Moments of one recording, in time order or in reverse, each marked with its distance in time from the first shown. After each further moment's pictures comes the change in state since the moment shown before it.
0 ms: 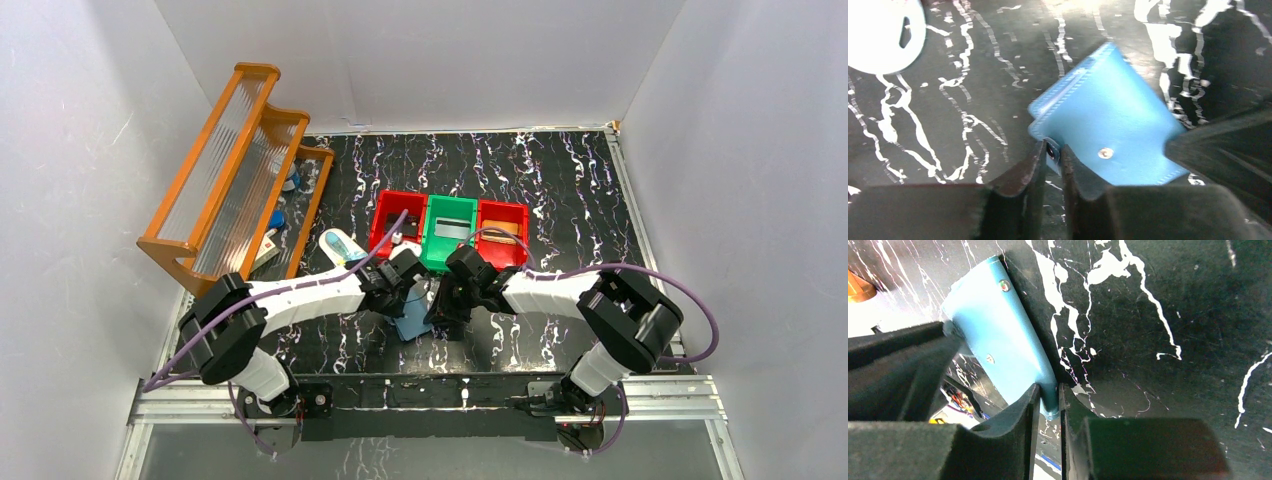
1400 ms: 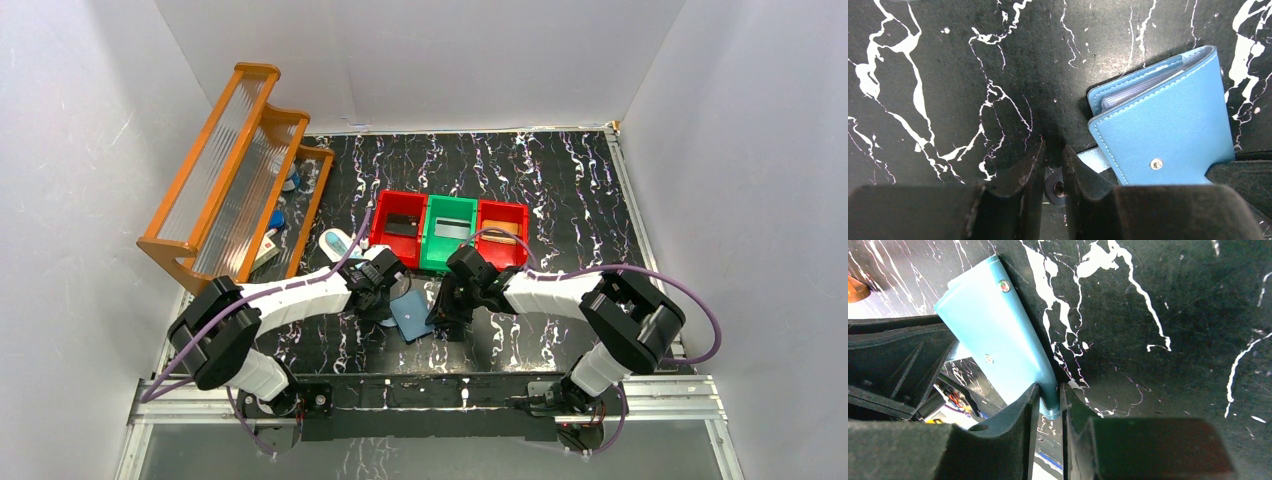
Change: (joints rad) left arm 0.114 -0.056 -0.124 0.001 0.049 -0.230; right arm -0.001 -0.012 0.000 -0.030 0.003 -0.001
